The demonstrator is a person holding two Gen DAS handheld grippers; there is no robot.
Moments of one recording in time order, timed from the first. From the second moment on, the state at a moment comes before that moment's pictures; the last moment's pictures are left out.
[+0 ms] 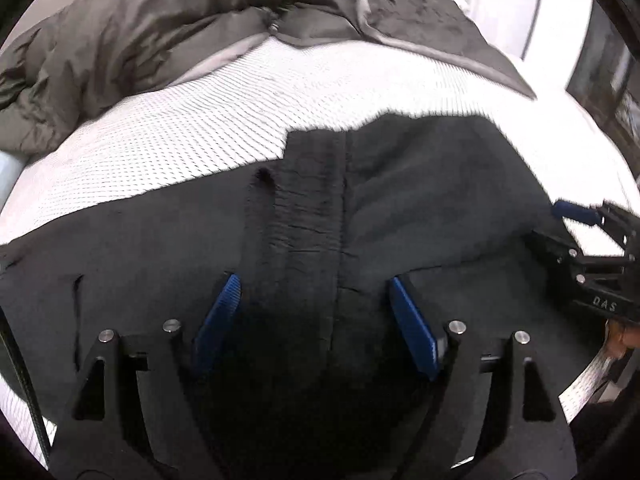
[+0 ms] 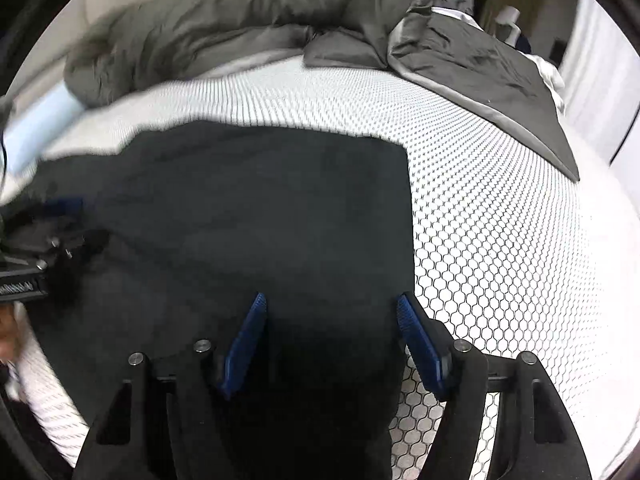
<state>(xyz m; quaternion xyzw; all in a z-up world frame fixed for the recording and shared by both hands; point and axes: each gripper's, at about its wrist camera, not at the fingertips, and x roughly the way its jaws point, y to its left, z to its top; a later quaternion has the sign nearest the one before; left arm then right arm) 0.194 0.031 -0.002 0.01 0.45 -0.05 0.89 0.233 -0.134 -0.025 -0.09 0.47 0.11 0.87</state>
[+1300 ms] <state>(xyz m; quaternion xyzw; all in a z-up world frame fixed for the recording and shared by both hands) 0.286 0.008 -0.021 -0.03 0.46 -0.09 0.88 0.323 -0.087 -0.054 -0.15 0.48 0.09 0.86</state>
